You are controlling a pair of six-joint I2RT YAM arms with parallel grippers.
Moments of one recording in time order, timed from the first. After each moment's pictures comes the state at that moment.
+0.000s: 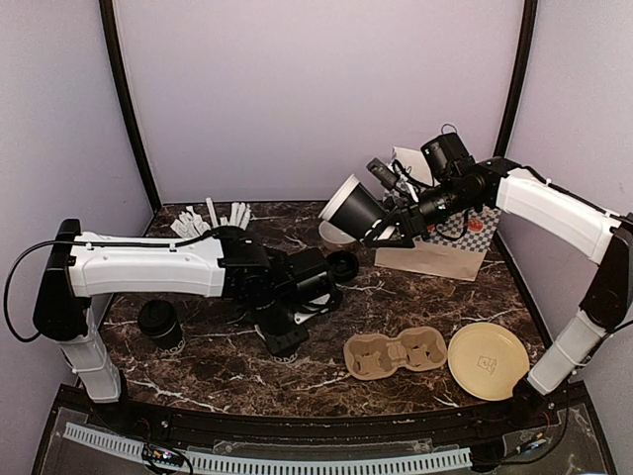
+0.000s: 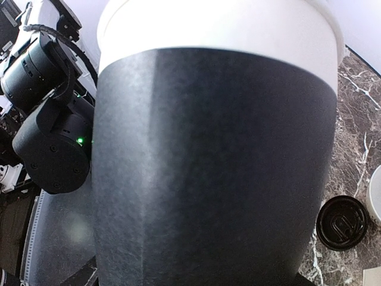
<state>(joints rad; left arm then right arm) -1.19 1.77 1.48 -1.07 -0.19 -0.11 0.54 1.58 1.48 -0.76 -1.00 -0.36</state>
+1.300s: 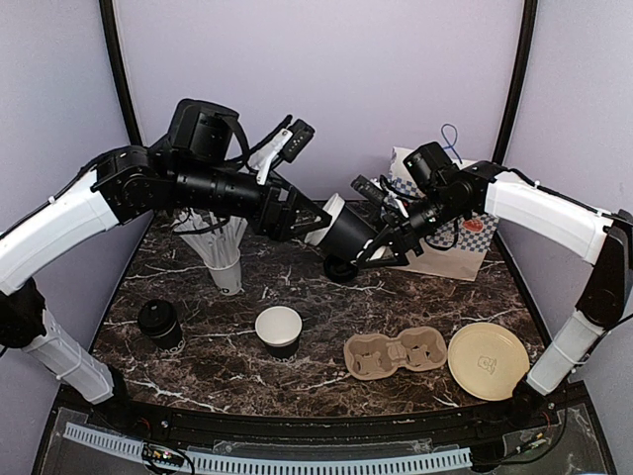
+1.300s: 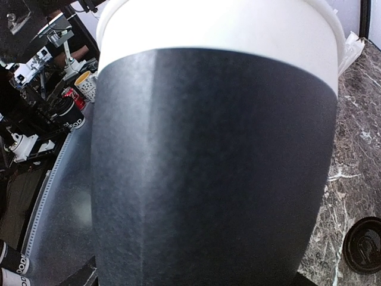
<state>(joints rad) -0.98 1.46 1.66 -0.67 0.23 -0.12 0.63 1.61 1.48 -0.83 -1.04 -0.49</state>
